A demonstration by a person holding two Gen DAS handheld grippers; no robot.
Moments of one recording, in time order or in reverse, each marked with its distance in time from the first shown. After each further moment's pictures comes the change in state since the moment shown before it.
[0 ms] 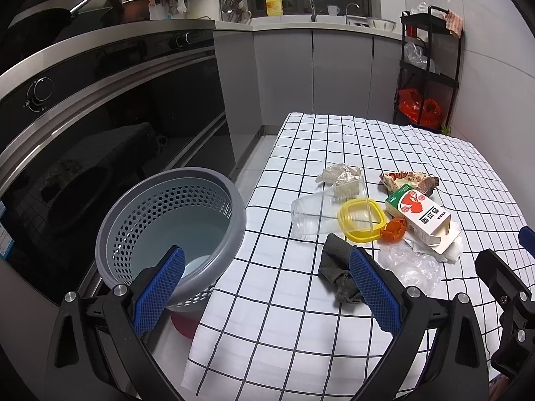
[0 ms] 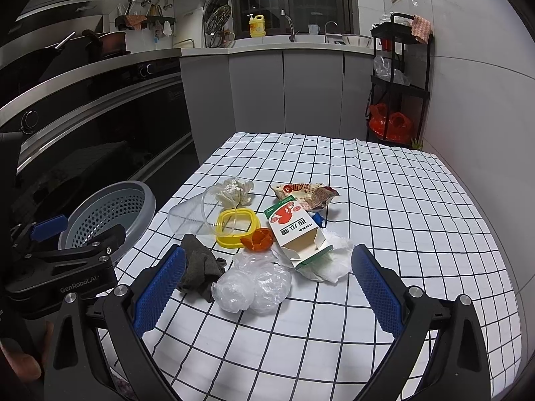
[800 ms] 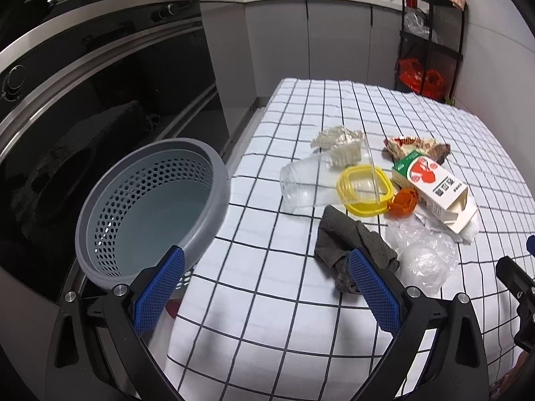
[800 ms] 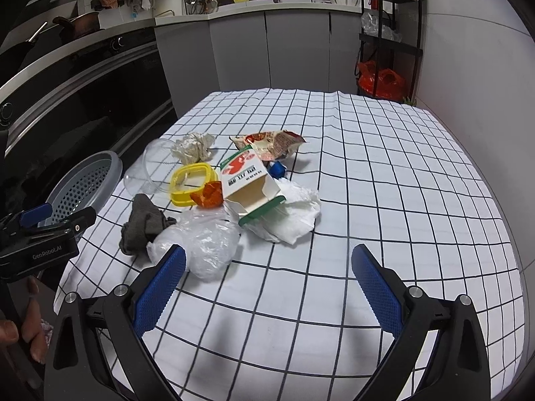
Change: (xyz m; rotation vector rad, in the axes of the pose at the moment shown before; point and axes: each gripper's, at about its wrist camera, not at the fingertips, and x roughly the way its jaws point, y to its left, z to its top) left arm 0.044 -0.015 -0.009 0.038 0.141 -0.010; right arm 0.040 -0.060 -0.028 0.056 0.173 -0.005
